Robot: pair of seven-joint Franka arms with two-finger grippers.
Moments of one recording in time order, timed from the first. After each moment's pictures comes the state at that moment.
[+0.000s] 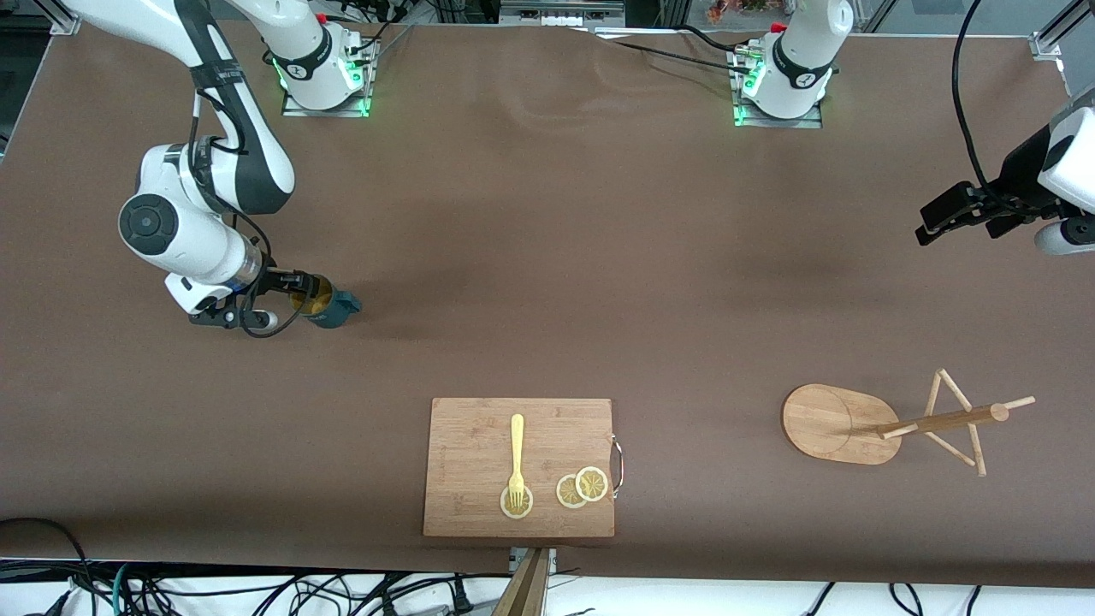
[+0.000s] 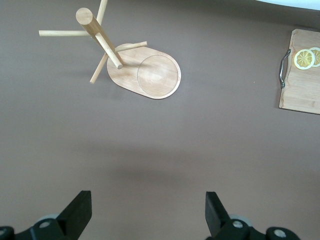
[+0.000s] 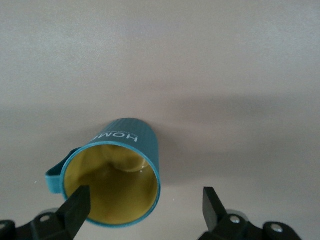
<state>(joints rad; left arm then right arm) 0.14 0.01 -0.16 -1.62 -0.04 1.66 -0.18 0.11 0.28 0.00 -2.13 0.00 2.31 0.16</state>
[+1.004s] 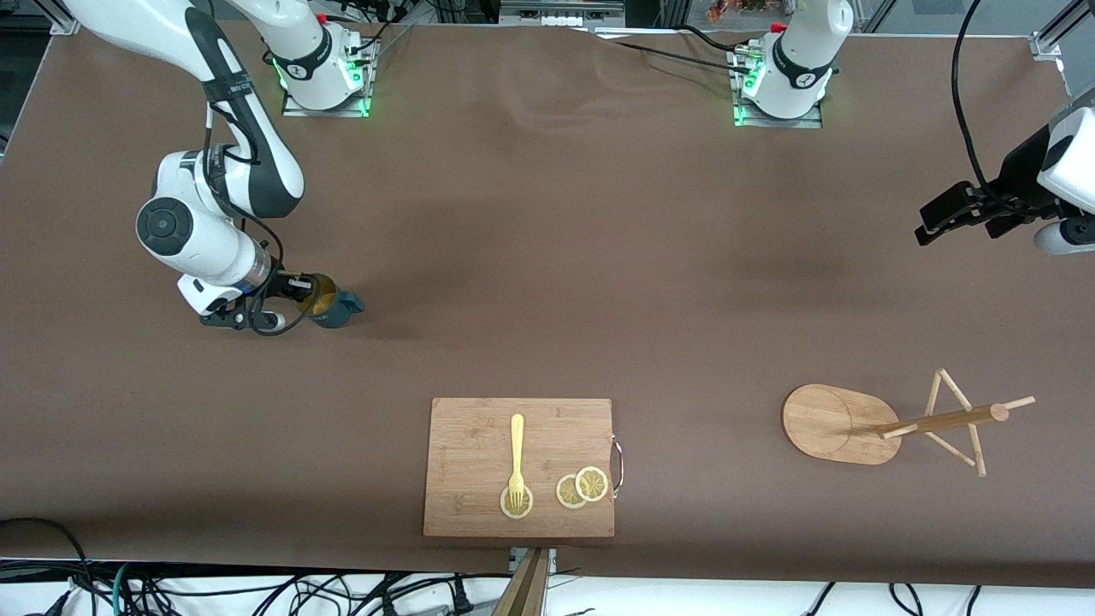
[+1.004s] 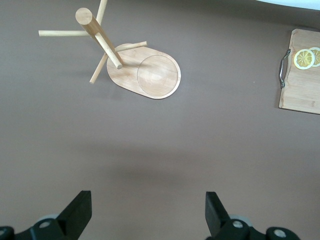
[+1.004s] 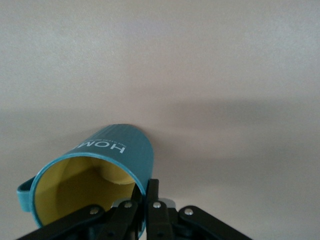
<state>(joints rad) 0.14 0.01 -0.16 -1.62 -0.04 1.66 -0.18 0.11 0.30 0.00 -2.14 -0.01 2.37 0.16</state>
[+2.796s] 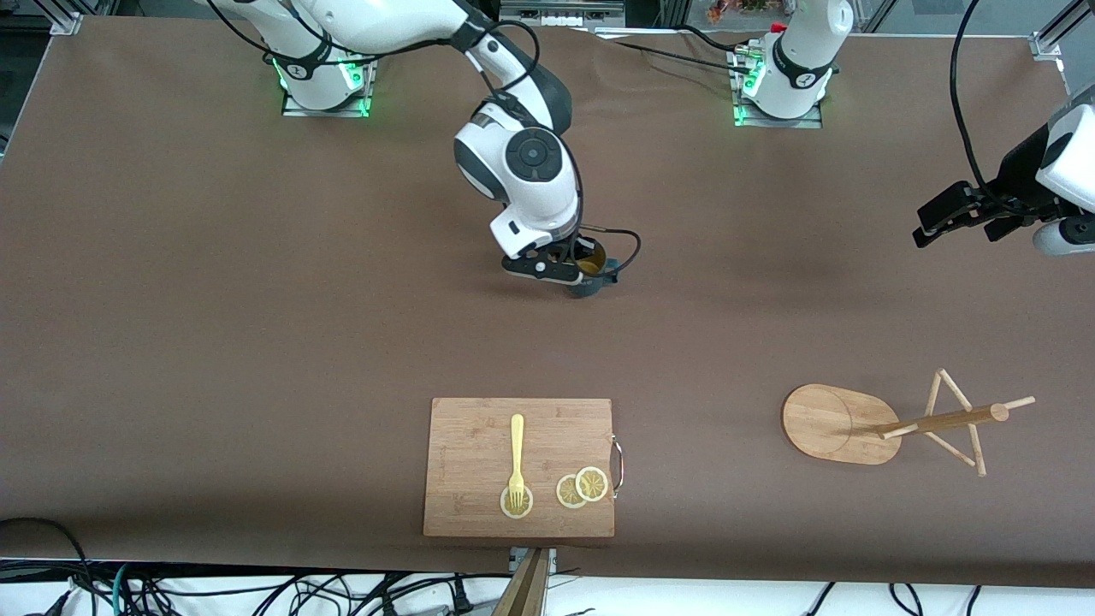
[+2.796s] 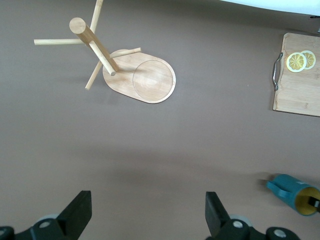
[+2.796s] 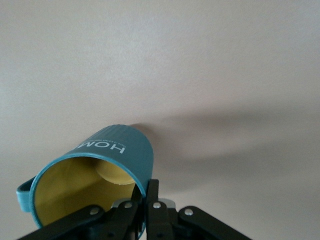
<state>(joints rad) 0.14 0.02 -0.17 -1.59 -0.04 1.66 -0.18 0.69 0.71 0.21 -1.48 -0.08 2.23 1.10</state>
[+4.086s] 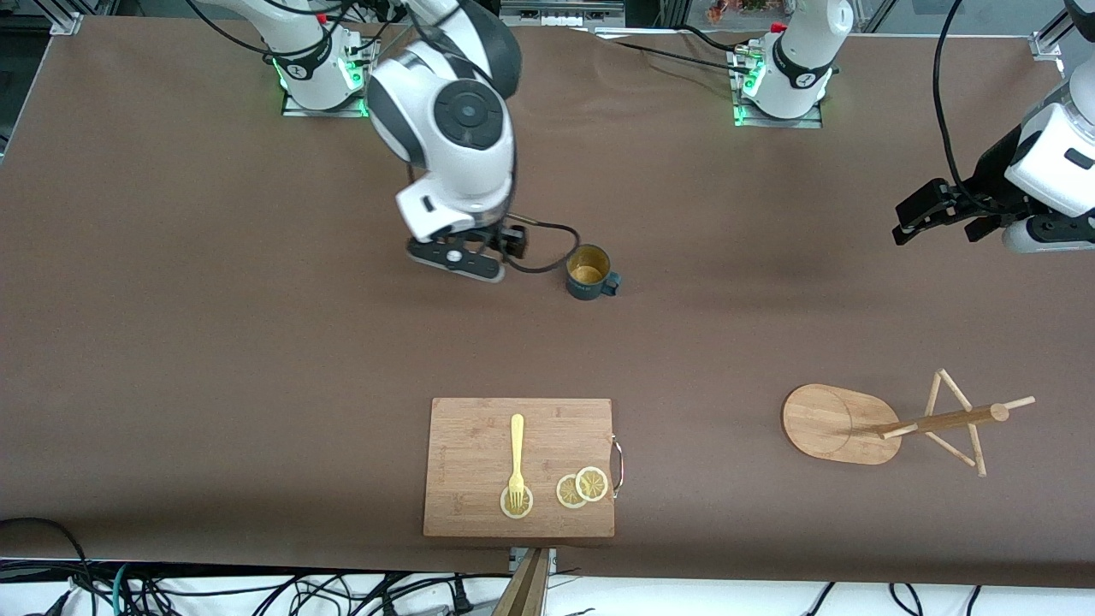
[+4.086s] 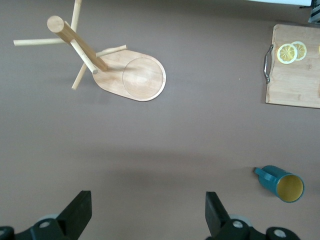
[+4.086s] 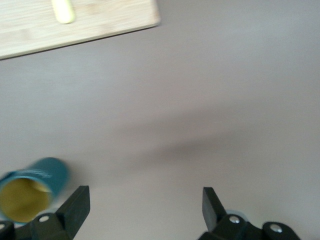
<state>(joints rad) 0.13 0.04 -0.21 -1.59 -0.04 1.65 -0.18 0.57 0.43 0.12 -1.42 -0.15 1.70 0.94</state>
